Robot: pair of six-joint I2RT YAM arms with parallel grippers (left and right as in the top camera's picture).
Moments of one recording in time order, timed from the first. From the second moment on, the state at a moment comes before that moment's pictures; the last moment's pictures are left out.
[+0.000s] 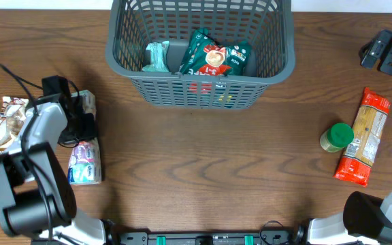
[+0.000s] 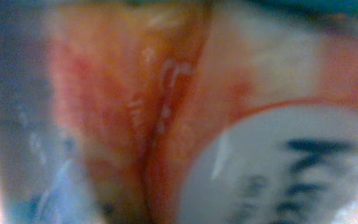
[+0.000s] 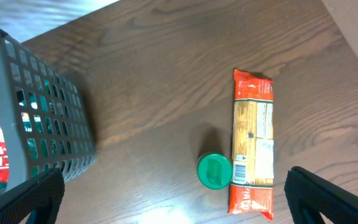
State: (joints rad) left arm 0.27 1.74 1.04 -0.76 0.00 0.04; right arm -0.29 1.67 2.30 -1.57 0.01 0.15
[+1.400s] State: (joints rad) left arm -0.43 1.99 2.13 -0.80 0.20 1.13; right arm -0.29 1.67 2.30 -1.59 0.01 0.15
